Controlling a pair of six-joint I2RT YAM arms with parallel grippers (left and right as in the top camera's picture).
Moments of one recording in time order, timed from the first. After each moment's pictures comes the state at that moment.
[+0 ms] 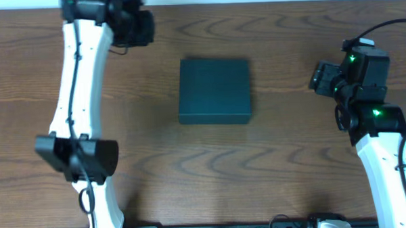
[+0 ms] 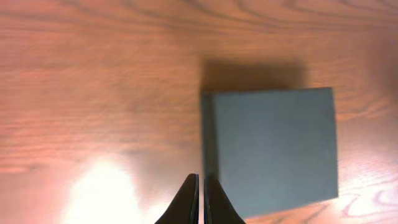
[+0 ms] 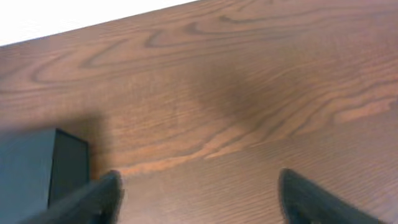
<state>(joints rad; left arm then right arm) -0.13 2.06 2.37 -1.47 0.23 -0.13 -0.04 1.24 1.08 -0.55 0.11 0.19</state>
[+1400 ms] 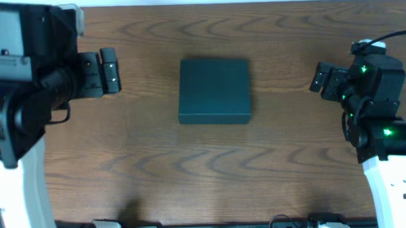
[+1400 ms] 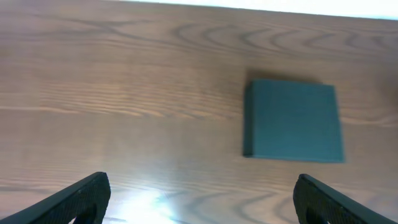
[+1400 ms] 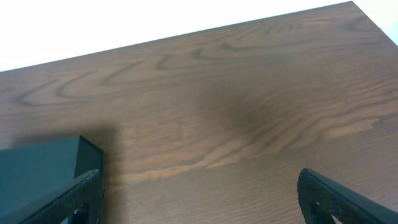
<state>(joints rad) -0.13 1.52 2.37 -1.69 -0.04 -0.13 -0.04 1.12 1.08 -0.57 0.10 0.17</state>
